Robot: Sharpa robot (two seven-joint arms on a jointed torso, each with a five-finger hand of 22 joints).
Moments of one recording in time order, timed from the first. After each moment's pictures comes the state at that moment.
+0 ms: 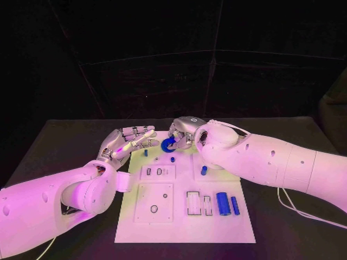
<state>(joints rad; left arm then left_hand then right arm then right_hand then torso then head) 1.11 -0.90 -0.04 1.67 0.04 -0.40 0.59 1.38 0.00 0.09 0.04 0.08 0.93 0.23 0.08 0.07 1.04 0.18 0.11 0.06 1.11 0.13 0.15 0.14 0.17 0.87 0.24 0.26 0.08 1.25 -0.42 -0.02 1.22 -1.60 -0.23 -0.28 1.33 -0.11 0.14 0.21 0.10 0.88 0.17 0.07 0.06 1.35 0.08 1.18 1.18 1.47 0.00 1.52 1.31 0.12 1.26 0.10 1.38 1.02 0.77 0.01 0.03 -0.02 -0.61</state>
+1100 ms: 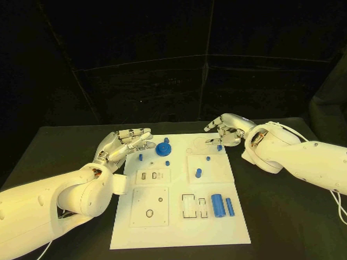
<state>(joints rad) 1.11 -0.91 -0.04 1.65 0.04 -0.39 0.59 1.38 0.00 0.09 0.04 0.08 0.93 0.23 0.08 0.07 1.04 0.18 0.10 0.06 1.11 0.13 0.15 0.15 0.17 0.87 0.24 0.26 0.08 1.26 -0.81 -0.02 1.39 -1.29 -0.35 -0.03 1.38 -0.11 0.09 0.16 0.20 0.88 0.17 0.07 0.07 1.33 0.08 1.15 1.16 1.47 0.00 1.52 1.31 0.12 1.25 0.11 1.36 1.00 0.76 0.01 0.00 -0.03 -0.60</state>
